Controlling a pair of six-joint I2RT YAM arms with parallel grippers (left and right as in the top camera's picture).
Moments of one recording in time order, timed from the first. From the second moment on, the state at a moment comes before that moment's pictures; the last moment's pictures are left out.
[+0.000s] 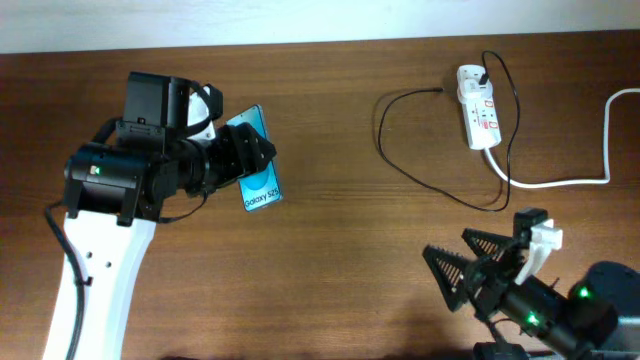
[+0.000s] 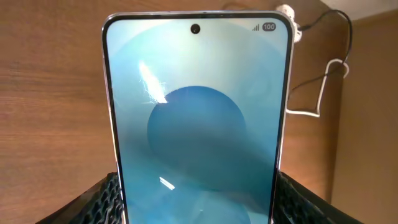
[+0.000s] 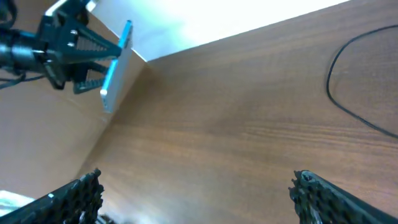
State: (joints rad) left arm -0.21 1.41 1.66 -1.22 0.38 -0.55; right arm -0.09 0.47 0.91 -0.89 -0.75 0.35
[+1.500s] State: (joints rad) left arm -0.21 1.41 1.66 -1.07 0.26 -0.94; right arm 0.40 1.26 0.60 0.72 -0.99 0.59
